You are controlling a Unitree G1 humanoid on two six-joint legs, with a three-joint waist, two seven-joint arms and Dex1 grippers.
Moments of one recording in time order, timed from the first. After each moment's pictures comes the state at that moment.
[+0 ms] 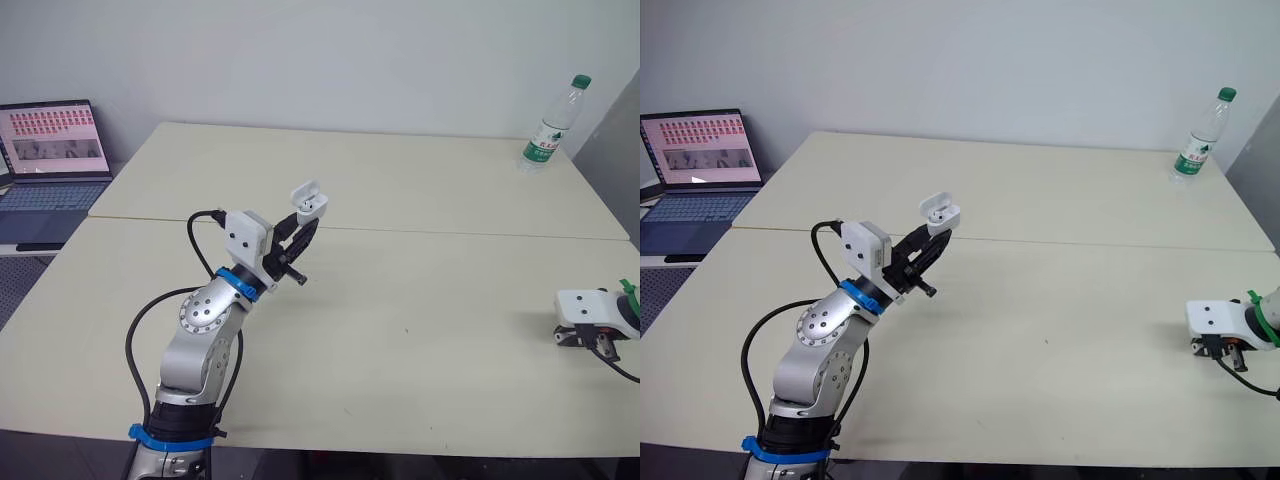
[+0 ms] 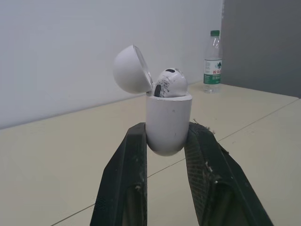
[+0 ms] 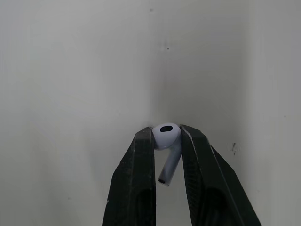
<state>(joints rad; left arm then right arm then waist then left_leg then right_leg) -0.27 0.29 0.01 -0.27 -0.31 0.21 -0.49 -0.46 -1.19 0.29 0.65 -0.14 -0.27 1.35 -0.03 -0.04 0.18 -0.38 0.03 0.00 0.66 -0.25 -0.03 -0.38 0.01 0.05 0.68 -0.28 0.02</state>
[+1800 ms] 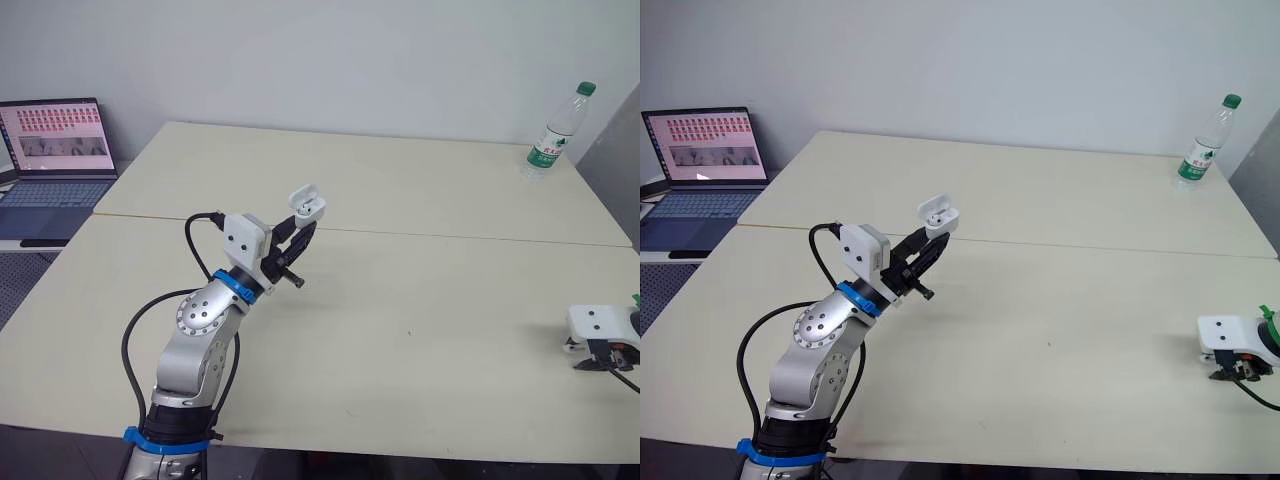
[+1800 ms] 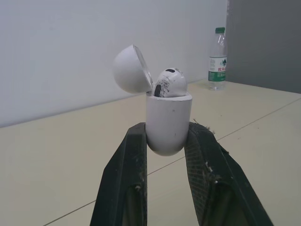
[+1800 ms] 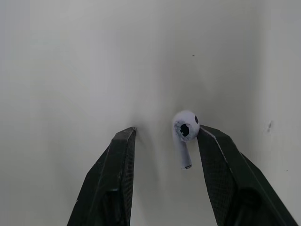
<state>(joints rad) -0.26 0.31 0.01 -0.27 -0.31 0.21 -0.49 -0.29 -1.23 0.17 0.51 -0.14 -0.23 1.41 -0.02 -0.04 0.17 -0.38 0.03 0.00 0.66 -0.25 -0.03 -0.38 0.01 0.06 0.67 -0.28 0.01</state>
